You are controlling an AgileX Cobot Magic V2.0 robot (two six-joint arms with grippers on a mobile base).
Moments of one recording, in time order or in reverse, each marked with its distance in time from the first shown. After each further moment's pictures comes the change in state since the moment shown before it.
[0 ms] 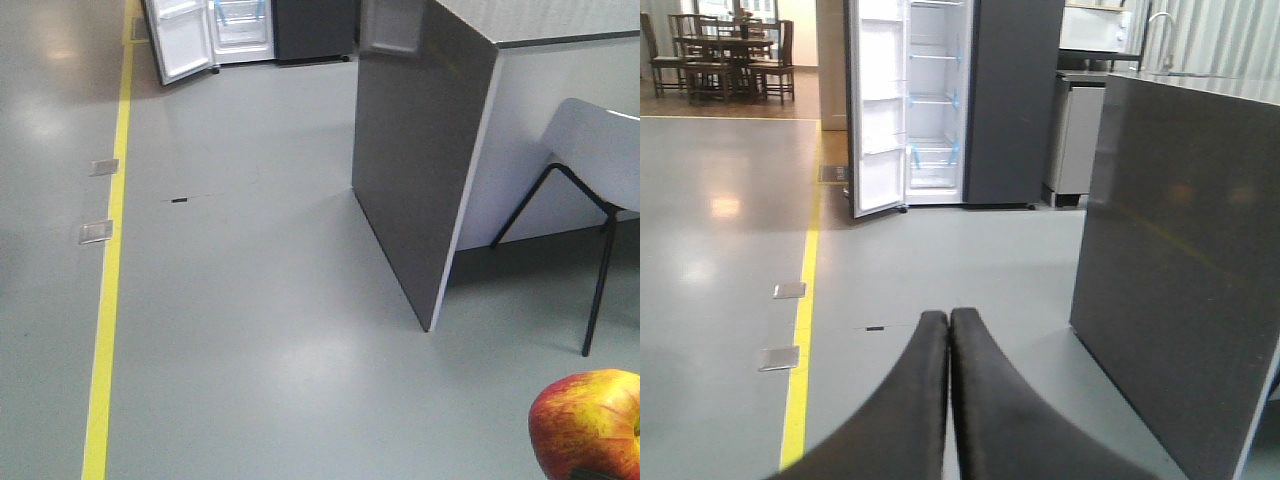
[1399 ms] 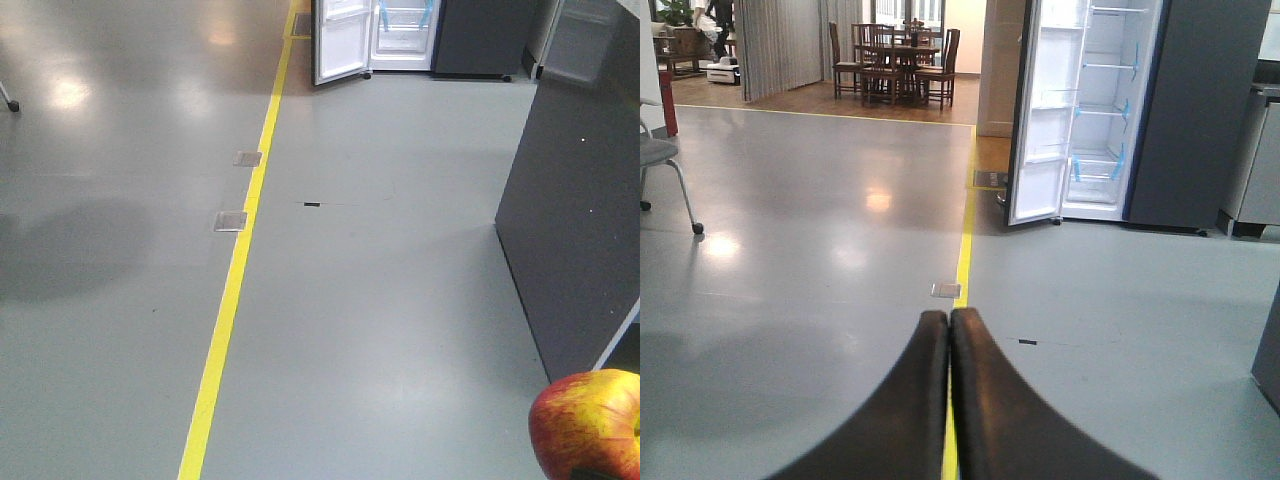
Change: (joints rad) left arm 0.000 0.000 0.000 0.000 0.000 0.000; right arm 0.000 0.000 0.000 0.000 0.000 0.000
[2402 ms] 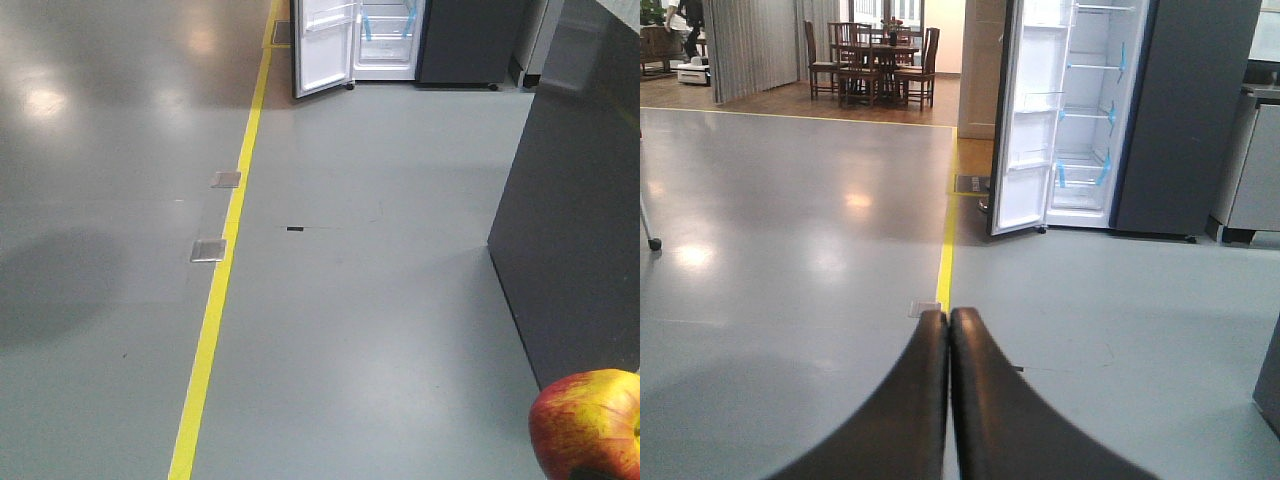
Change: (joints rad) left arm 0.000 0.000 0.000 0.000 0.000 0.000; right arm 0.000 0.000 0.000 0.001 0.000 0.001
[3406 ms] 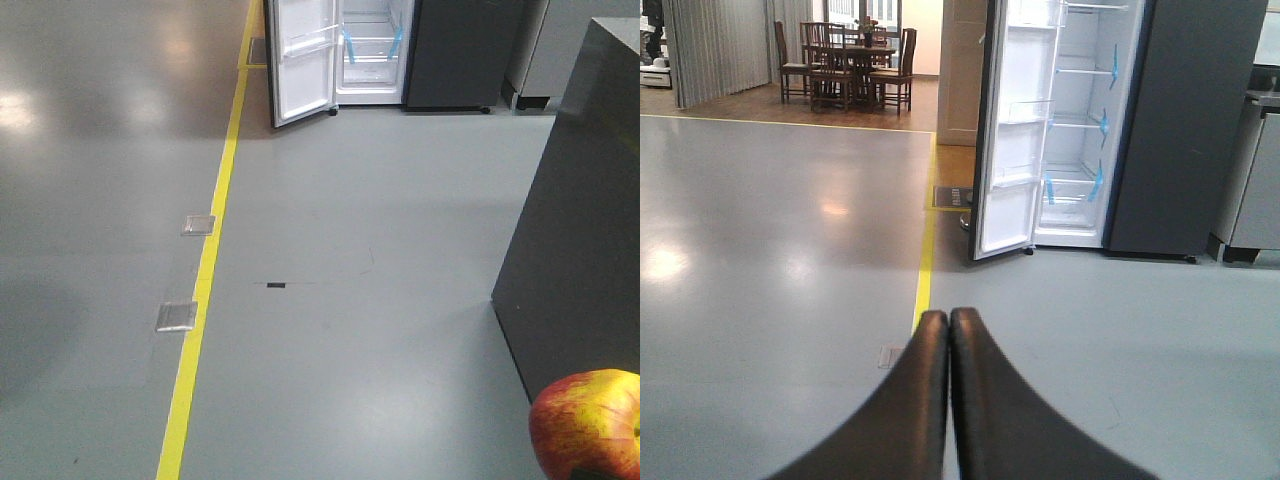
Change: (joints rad) left arm 0.000 0.000 0.000 0.000 0.000 0.000; right arm 0.000 0.000 0.000 0.001 0.001 0.000
